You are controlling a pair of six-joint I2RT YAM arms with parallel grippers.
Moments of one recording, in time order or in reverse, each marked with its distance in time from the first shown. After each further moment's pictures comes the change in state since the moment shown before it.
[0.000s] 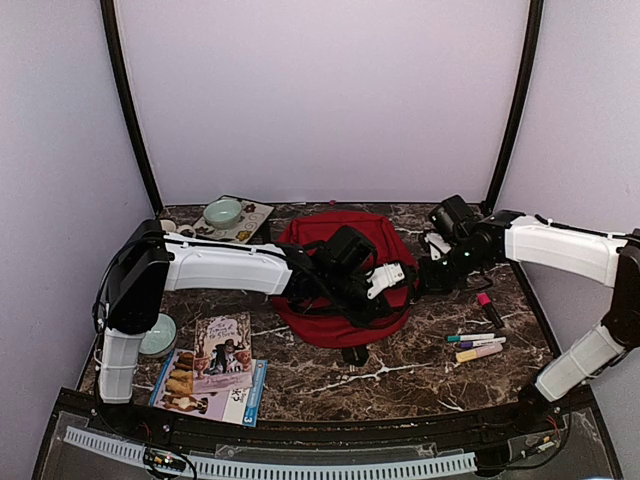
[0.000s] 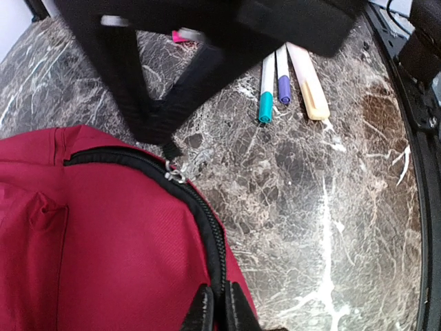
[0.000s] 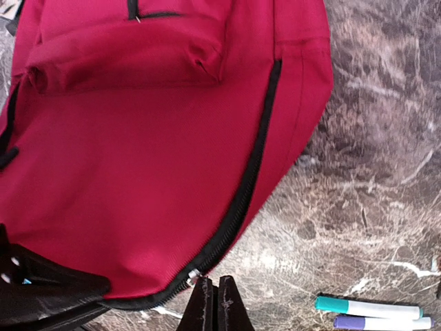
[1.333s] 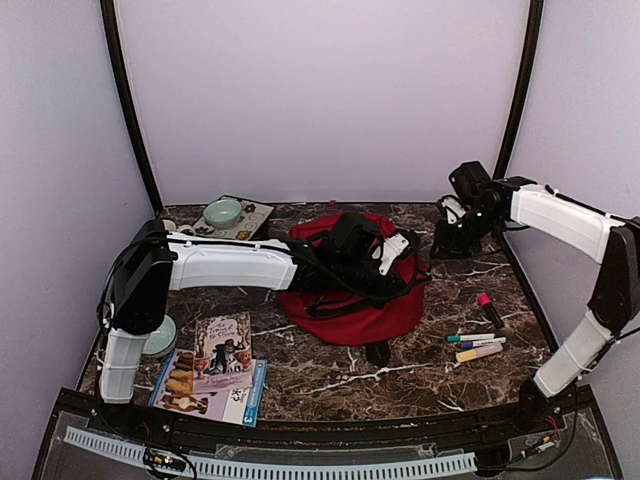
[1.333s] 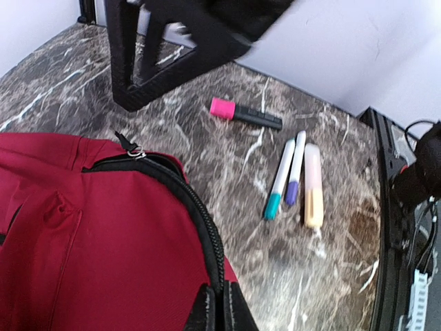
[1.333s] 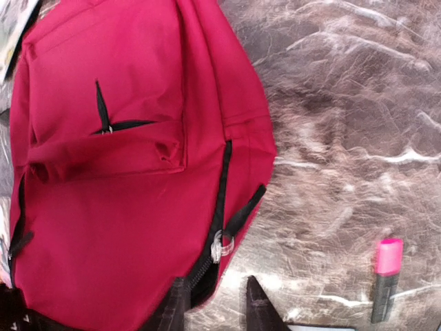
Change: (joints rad) left arm 0.000 0.019 0.063 0.135 -0.028 -0.349; right arm -0.194 0.126 0.267 -0.124 -0.017 -0.144
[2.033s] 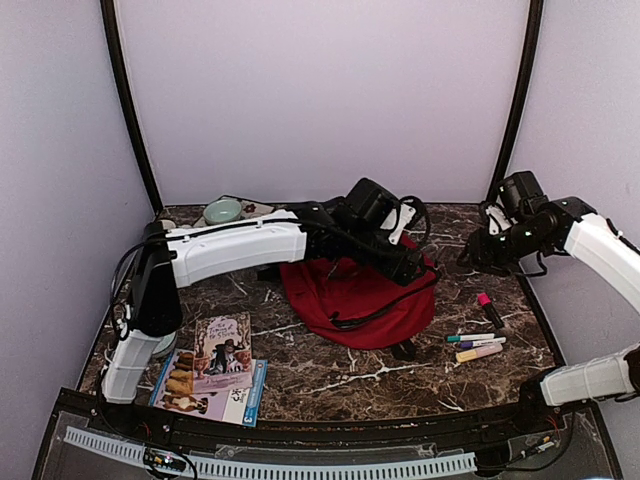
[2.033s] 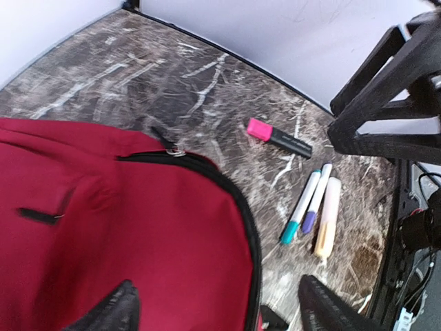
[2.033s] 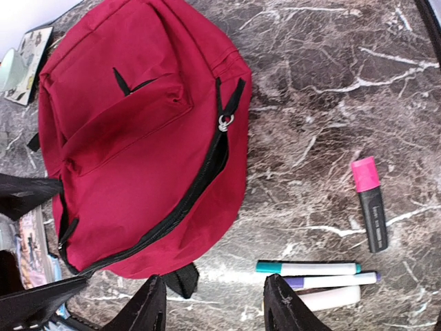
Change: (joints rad) left arm 0.000 0.158 0.429 -0.325 -0.103 -0.113; right arm -0.064 -0.407 -0.212 -0.087 0.002 0.129
